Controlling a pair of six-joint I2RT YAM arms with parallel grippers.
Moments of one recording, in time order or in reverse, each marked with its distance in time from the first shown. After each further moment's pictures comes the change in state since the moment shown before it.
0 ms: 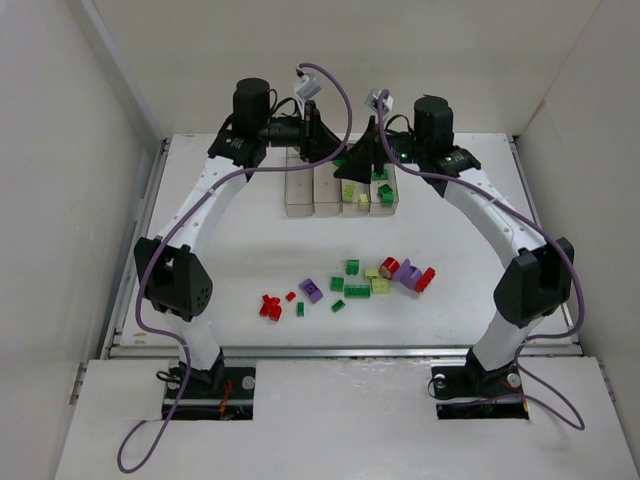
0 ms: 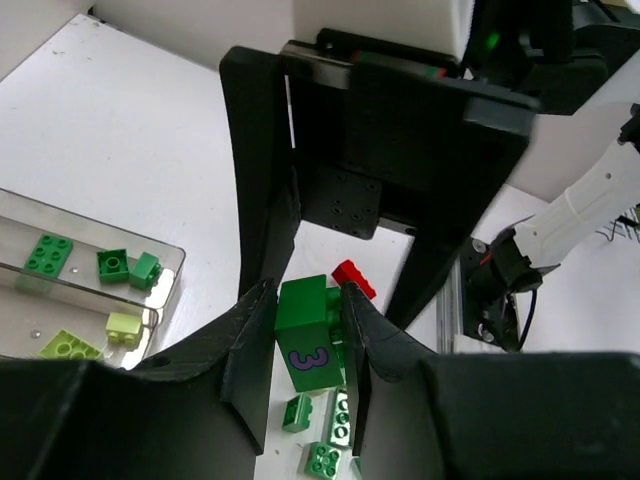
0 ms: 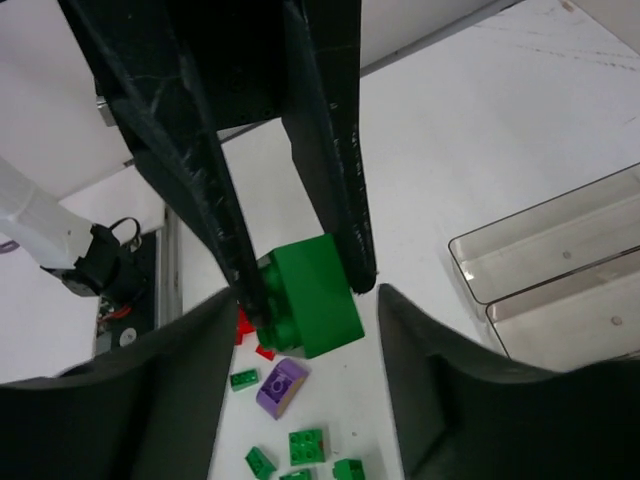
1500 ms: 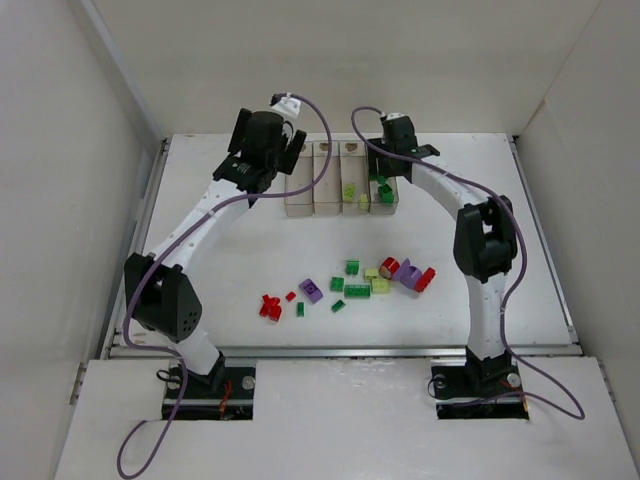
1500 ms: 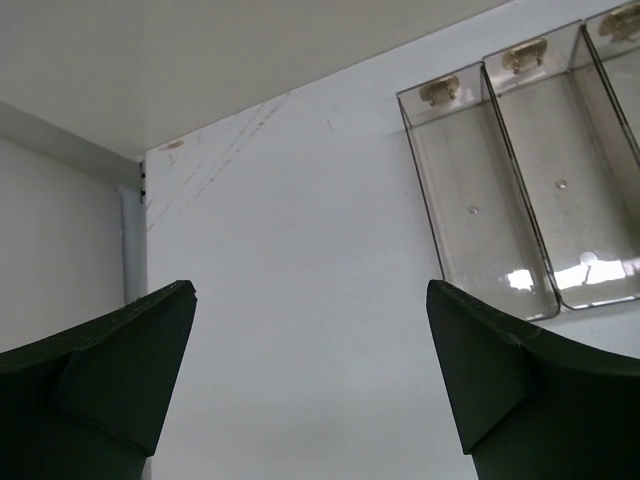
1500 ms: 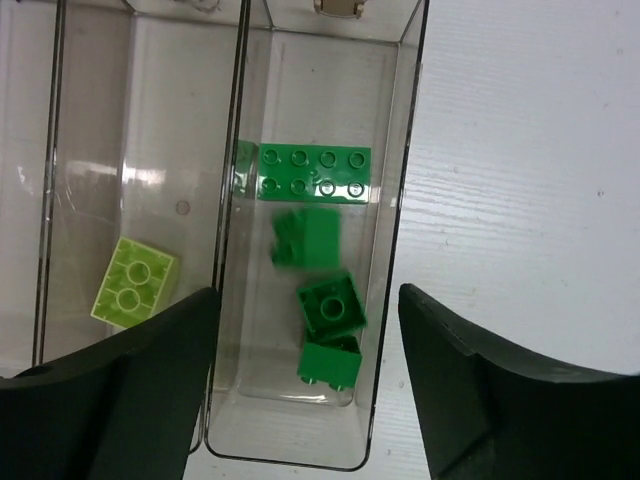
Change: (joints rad) left arm -0.085 -0.149 -0.255 -0.117 -1.529 0.415; right arm -0.038 0.454 0.238 -0.286 1.174 0.032
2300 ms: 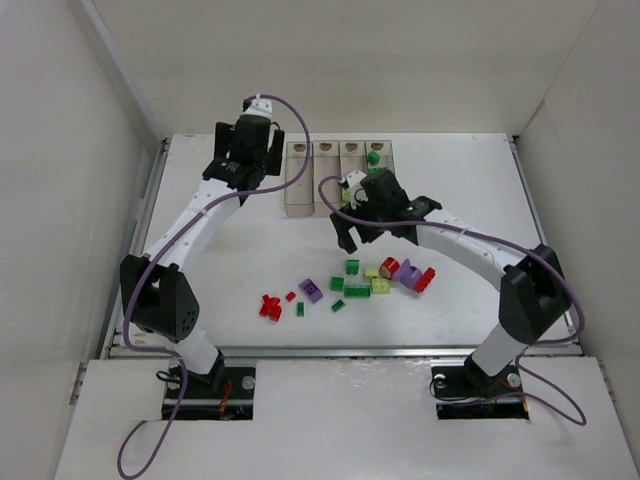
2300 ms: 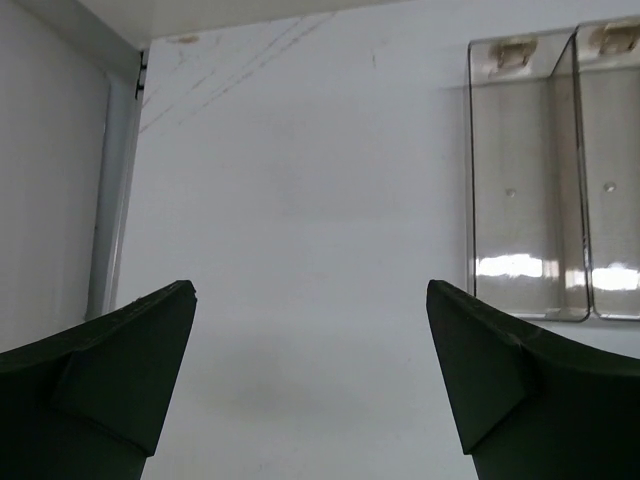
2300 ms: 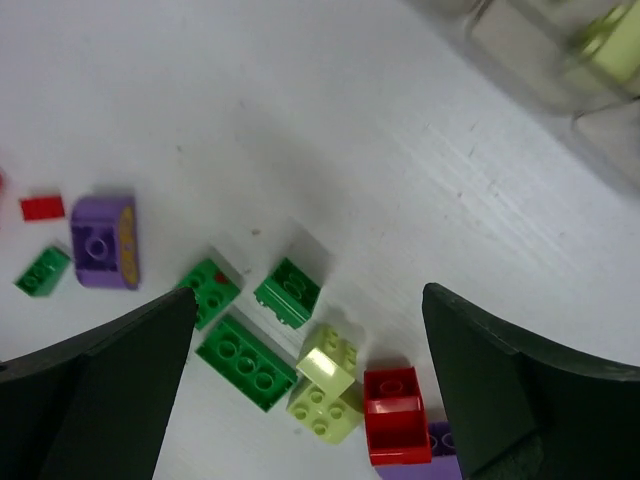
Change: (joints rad) left arm 0.071 -0.012 -0.012 -0.101 -0.054 -0.230; right arm 0.300 -0.541 -0.580 -0.017 -0.285 -0.122
